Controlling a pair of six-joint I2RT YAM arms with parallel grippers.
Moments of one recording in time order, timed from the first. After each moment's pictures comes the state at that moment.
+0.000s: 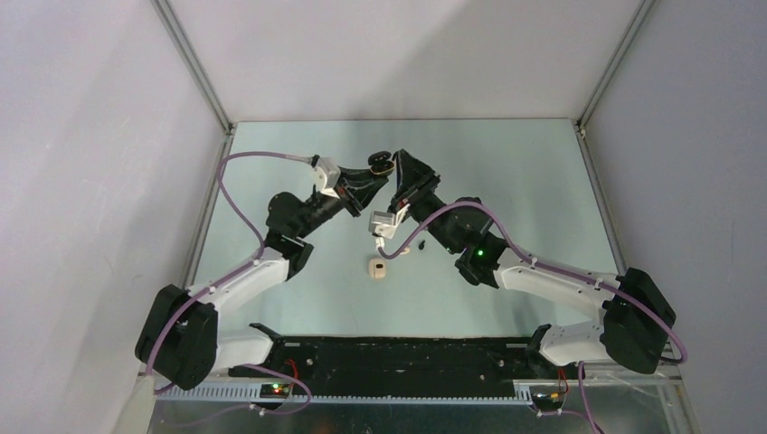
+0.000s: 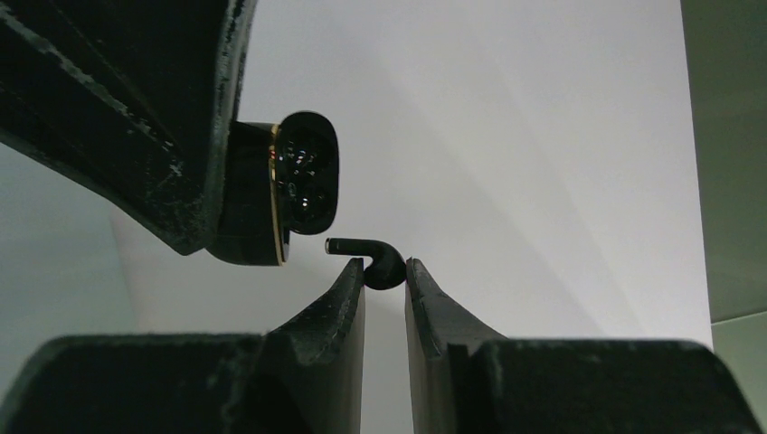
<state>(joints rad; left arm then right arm) -0.49 1.23 0.63 0.93 0.49 -0.18 0.94 1.32 0.88 0.70 0.16 -1.55</state>
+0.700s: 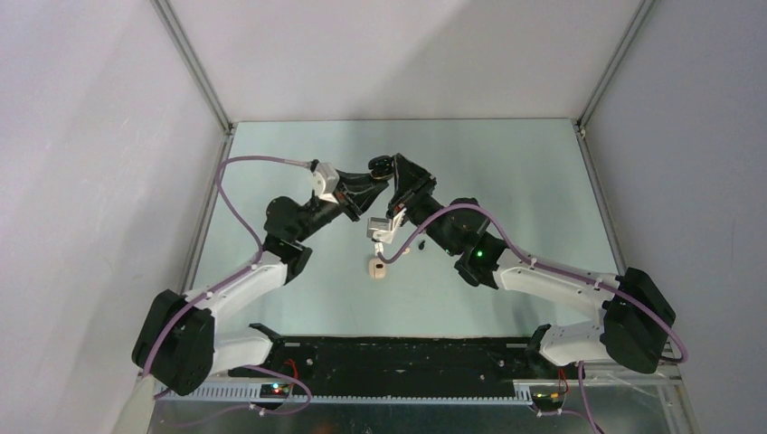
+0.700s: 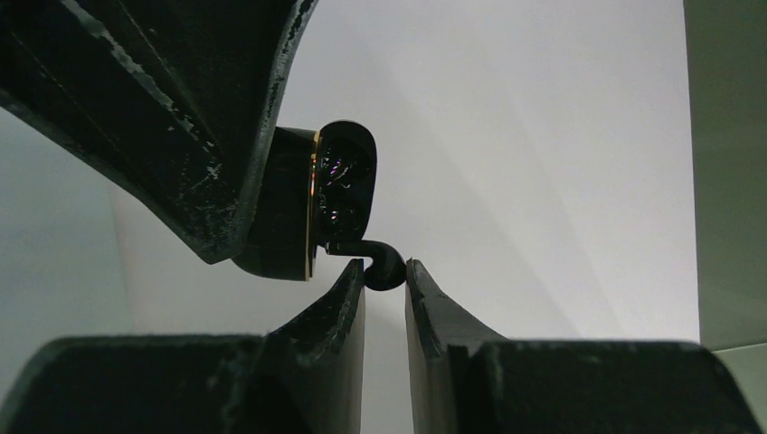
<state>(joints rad) -0.50 1.20 0.61 0.94 0.50 -0.17 0.94 1.32 0.88 0.65 0.14 -1.59</state>
